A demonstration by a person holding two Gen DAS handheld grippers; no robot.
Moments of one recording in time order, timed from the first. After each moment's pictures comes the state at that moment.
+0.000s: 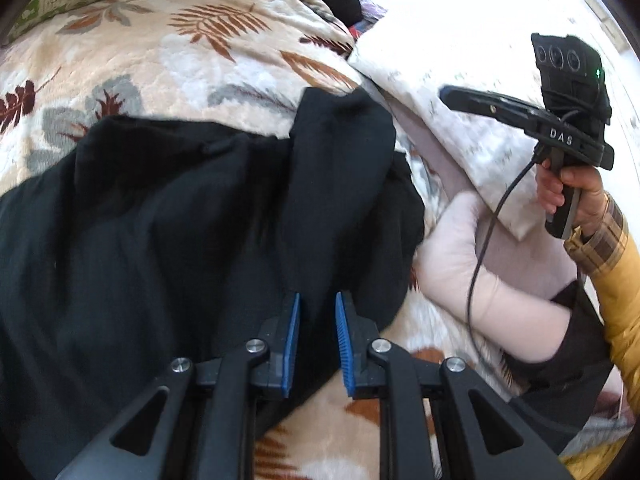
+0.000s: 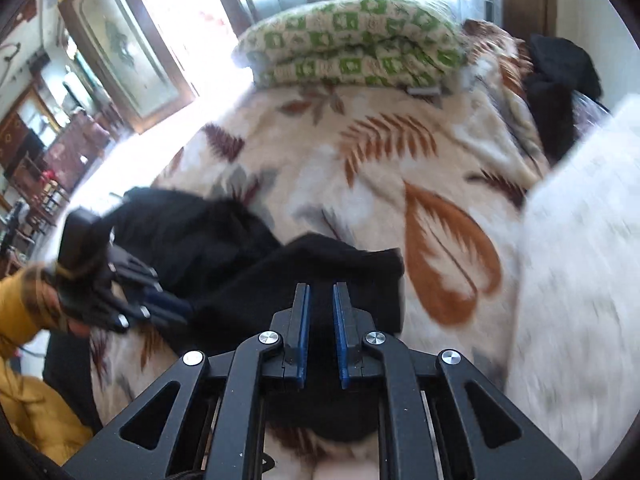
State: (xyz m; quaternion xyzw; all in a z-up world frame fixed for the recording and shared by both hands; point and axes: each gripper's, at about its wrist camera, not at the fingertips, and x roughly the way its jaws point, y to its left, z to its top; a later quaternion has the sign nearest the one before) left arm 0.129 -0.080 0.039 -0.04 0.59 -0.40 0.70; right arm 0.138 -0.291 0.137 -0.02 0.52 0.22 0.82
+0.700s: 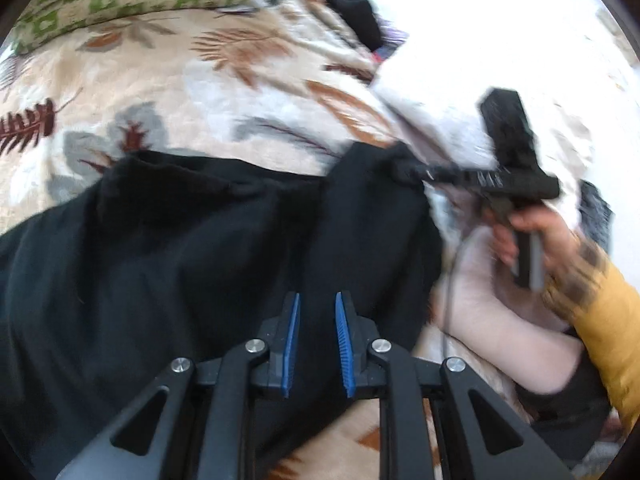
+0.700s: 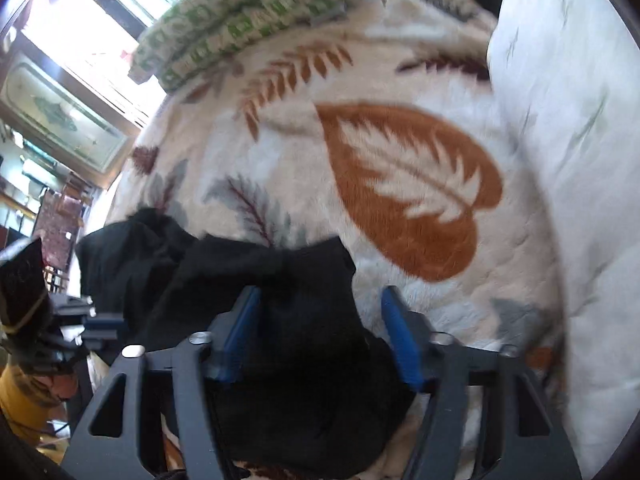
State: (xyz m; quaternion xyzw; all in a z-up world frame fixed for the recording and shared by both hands) left arm 0.156 -0.084 0.045 -0.05 0.57 -0.35 0.74; right arm 0.171 -0.333 0.035 0.12 0.58 0.14 0.79
